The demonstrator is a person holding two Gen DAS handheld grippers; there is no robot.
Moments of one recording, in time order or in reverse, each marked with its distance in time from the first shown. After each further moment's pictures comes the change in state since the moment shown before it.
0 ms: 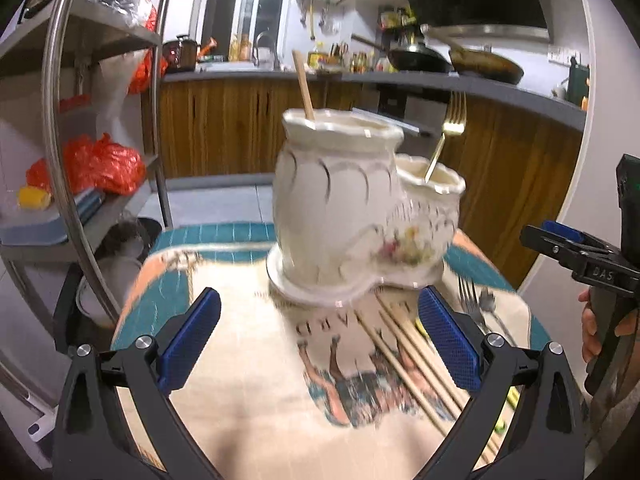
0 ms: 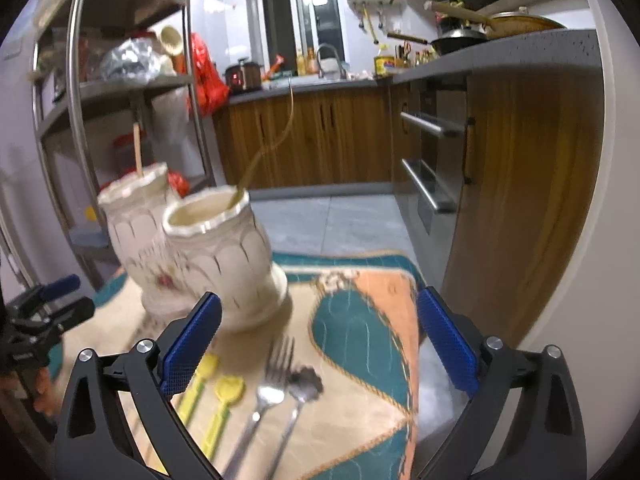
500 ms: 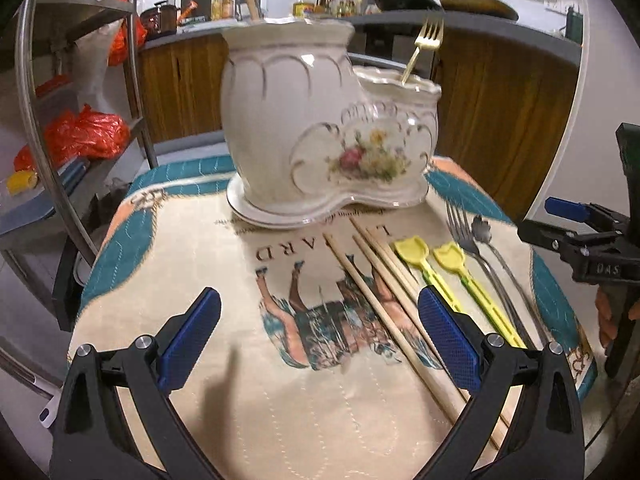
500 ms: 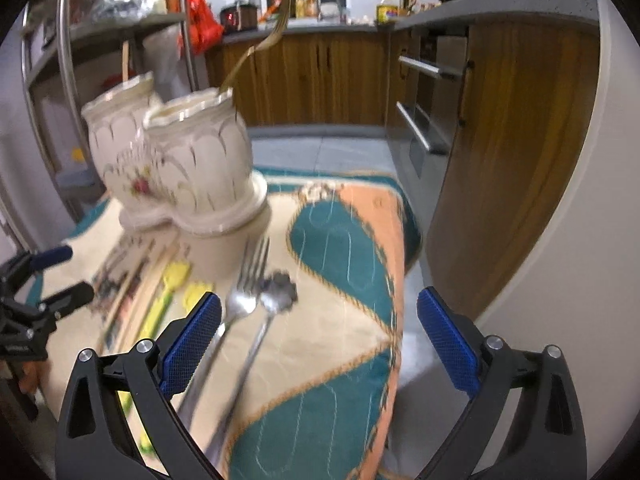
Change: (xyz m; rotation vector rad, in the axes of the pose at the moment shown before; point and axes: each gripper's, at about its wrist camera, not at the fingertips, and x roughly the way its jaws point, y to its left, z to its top) left arm 0.020 -0.031 -0.030 0.060 0.196 0.009; right arm 0.005 -0.001 -0.033 -0.051 0.244 -0.037
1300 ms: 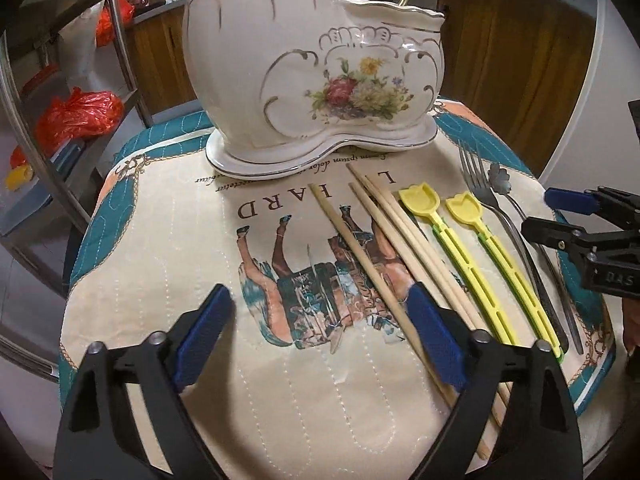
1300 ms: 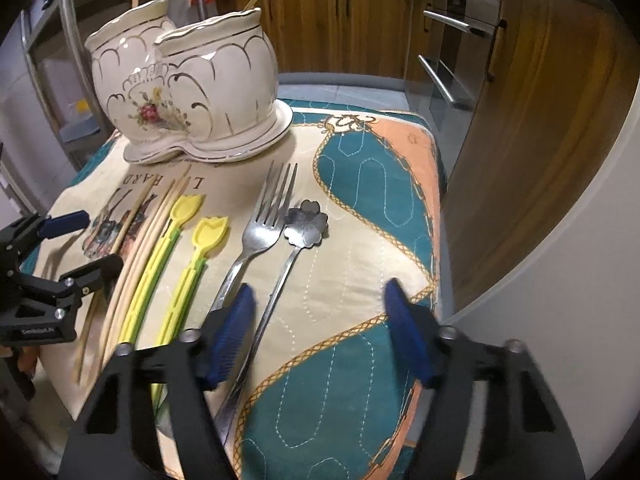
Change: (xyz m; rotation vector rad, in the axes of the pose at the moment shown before) left arm 0.023 -0.016 -0.001 0.046 0.168 0.050; right arm 0.018 0.017 -0.009 -0.035 0.150 0.042
